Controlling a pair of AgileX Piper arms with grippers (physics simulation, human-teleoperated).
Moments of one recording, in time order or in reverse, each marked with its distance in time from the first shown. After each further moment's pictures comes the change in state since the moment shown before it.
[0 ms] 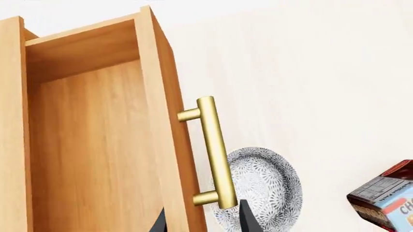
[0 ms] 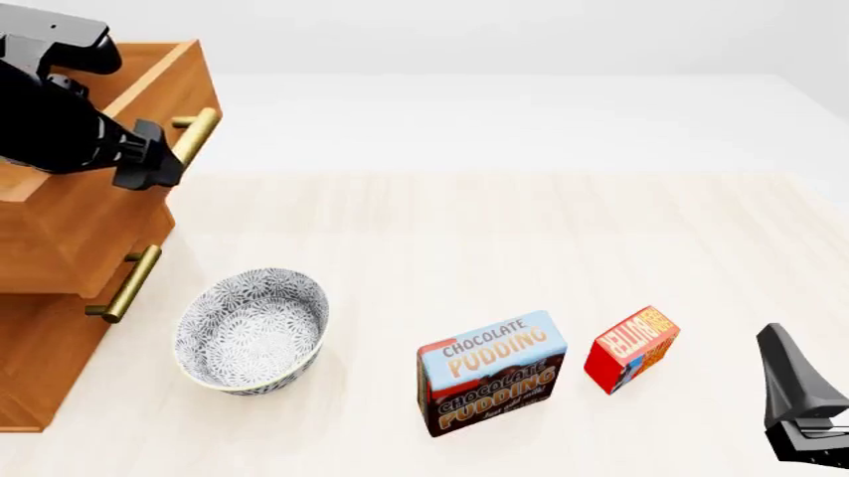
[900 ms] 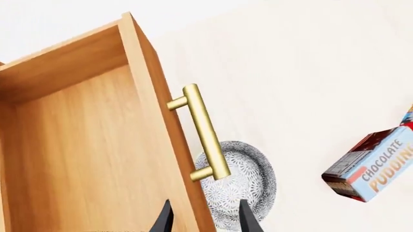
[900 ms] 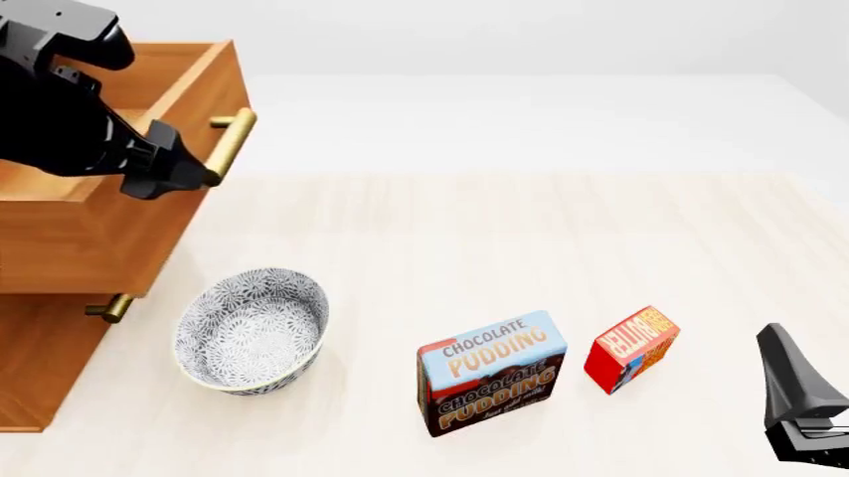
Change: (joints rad) left arm -0.126 -0.080 0.005 0.037 0.024; right arm 0.000 0.000 0.000 0.000 0.000
